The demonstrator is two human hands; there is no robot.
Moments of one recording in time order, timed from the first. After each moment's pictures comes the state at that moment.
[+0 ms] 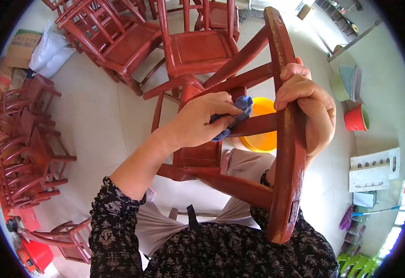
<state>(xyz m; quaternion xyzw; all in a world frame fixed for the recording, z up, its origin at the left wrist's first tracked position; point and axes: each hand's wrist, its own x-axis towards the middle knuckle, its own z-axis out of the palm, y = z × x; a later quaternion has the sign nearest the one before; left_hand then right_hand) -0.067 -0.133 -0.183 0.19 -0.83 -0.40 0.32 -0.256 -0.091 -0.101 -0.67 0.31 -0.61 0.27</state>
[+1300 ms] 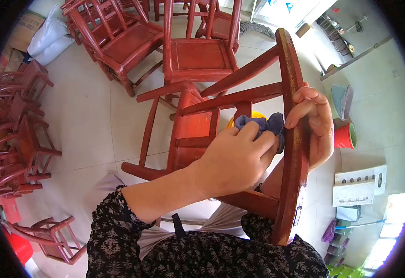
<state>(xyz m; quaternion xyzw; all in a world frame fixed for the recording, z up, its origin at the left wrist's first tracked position) -0.110 -0.076 -0.153 0.24 -0.88 -0.02 0.42 -0.262 -0.088 -0.110 -0.62 0.32 -0.65 0.29</state>
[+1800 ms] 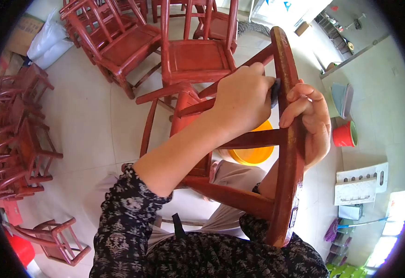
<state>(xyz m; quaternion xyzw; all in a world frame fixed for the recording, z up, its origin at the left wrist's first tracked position) -0.141 -0.148 -0.135 0.36 -0.80 -0.18 0.45 -0.261 -0.091 -0.110 -0.59 0.29 -0.67 0.33</state>
